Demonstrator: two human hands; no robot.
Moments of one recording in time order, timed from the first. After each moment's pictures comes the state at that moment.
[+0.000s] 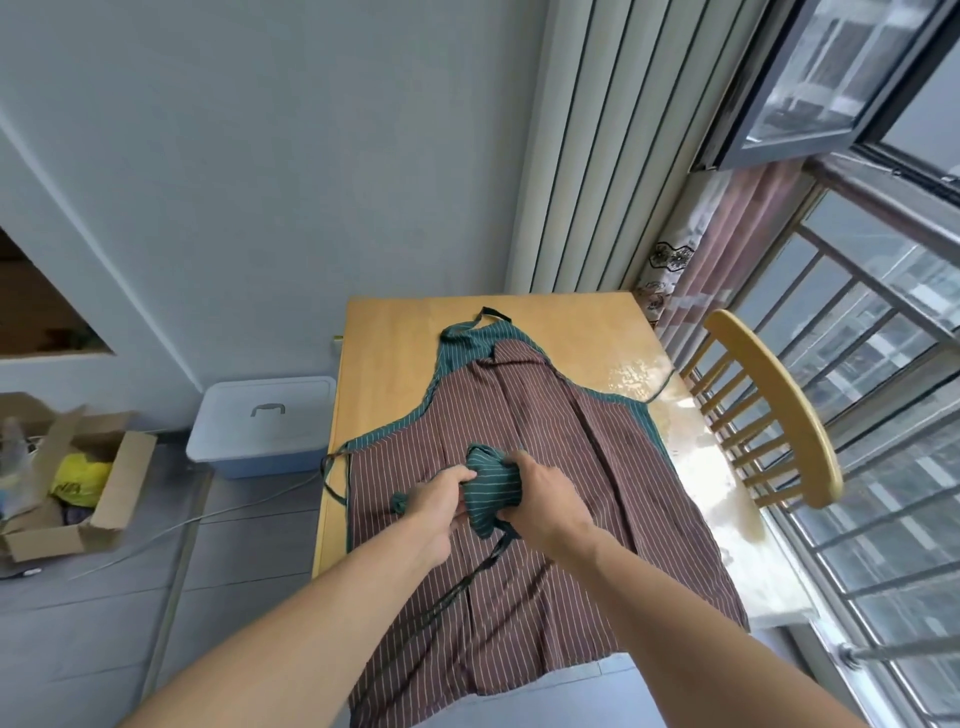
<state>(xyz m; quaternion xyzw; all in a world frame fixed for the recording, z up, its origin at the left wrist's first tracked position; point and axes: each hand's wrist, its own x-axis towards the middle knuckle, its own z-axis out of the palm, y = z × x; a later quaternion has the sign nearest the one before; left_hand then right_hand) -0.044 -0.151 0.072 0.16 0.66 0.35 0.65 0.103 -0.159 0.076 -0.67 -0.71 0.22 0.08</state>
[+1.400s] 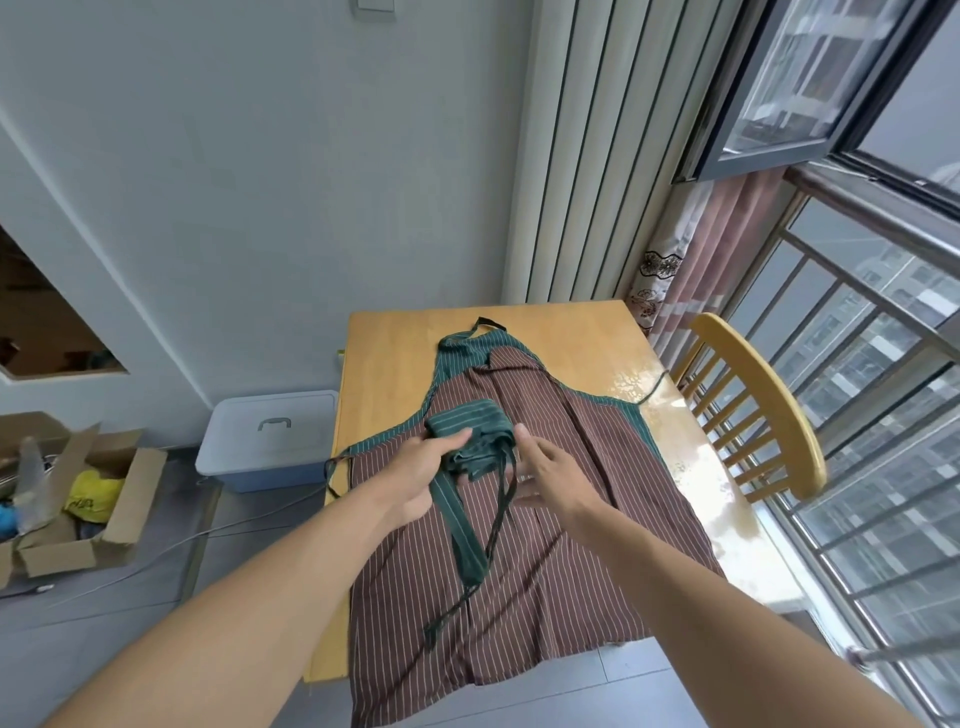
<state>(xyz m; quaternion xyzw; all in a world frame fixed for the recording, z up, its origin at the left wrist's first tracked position) -0.064 -0.144 0.119 0.29 0.52 0.36 0.72 0.127 -0.171 0.107 -0.60 -0.45 0.58 0.31</state>
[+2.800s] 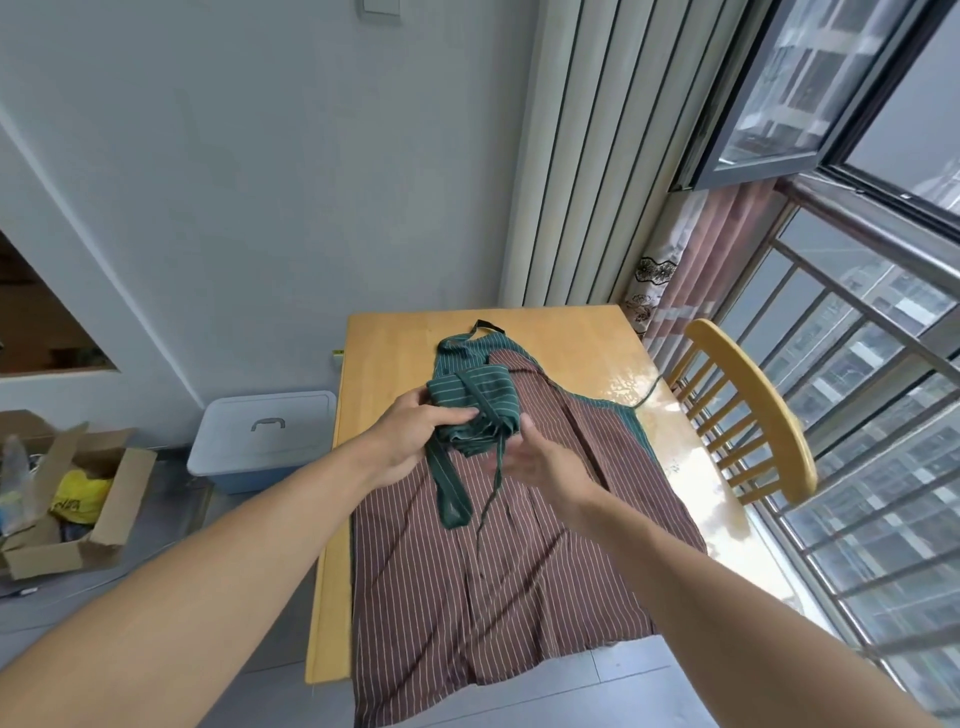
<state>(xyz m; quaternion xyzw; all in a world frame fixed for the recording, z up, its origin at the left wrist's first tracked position) -0.088 -0.129 0.171 0.42 0.47 0.36 0.69 0.114 -0.166 0.122 -0.58 -0.45 0.62 0.29</state>
